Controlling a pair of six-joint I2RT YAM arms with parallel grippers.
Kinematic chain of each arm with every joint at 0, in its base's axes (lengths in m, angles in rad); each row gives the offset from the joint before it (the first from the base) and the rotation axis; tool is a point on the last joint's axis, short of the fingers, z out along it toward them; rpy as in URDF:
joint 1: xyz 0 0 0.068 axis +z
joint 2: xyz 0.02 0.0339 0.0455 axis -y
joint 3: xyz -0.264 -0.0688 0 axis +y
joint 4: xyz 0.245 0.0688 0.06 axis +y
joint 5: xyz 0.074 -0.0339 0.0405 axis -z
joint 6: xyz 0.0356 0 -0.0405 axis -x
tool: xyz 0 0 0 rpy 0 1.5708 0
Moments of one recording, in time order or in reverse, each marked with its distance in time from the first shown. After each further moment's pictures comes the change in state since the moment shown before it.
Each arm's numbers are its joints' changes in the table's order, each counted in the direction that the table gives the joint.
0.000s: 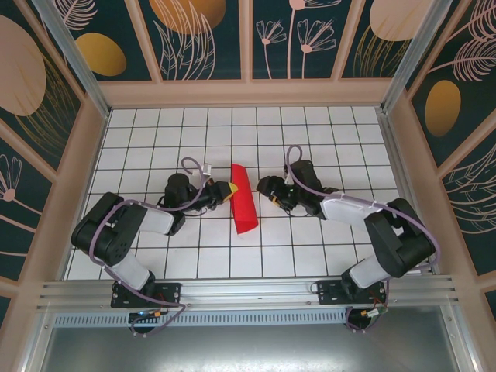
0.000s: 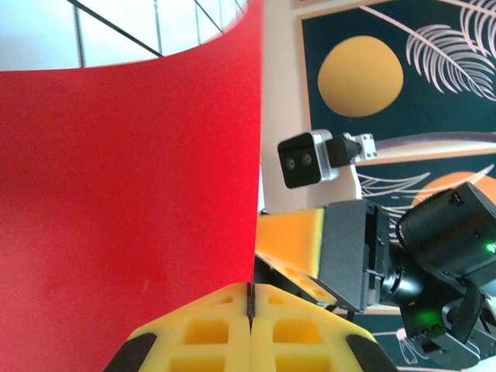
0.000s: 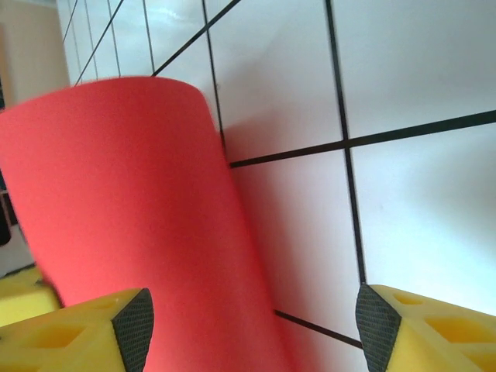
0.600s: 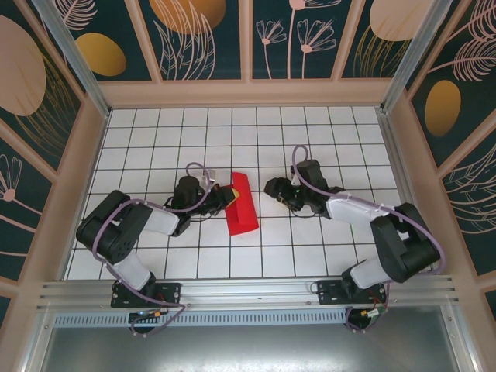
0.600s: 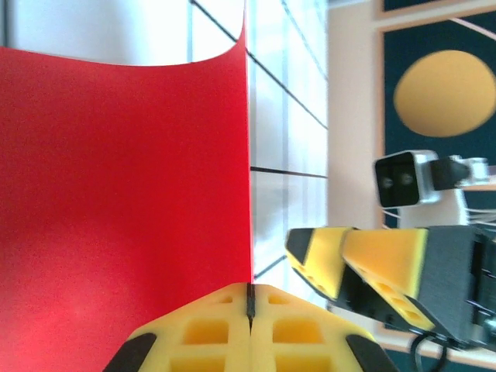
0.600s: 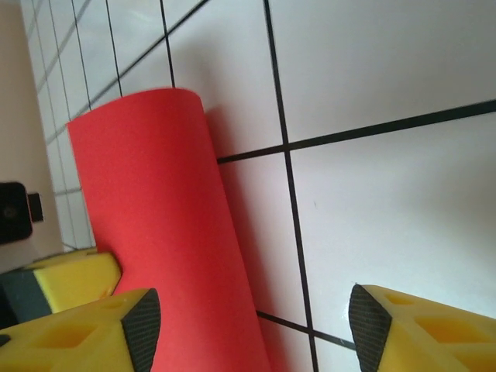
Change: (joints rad) left arm -0.056 -0.028 -0.020 0.209 -0.183 -0.089; right arm -0.047 0.007 -0.011 0.107 -0.021 0.104
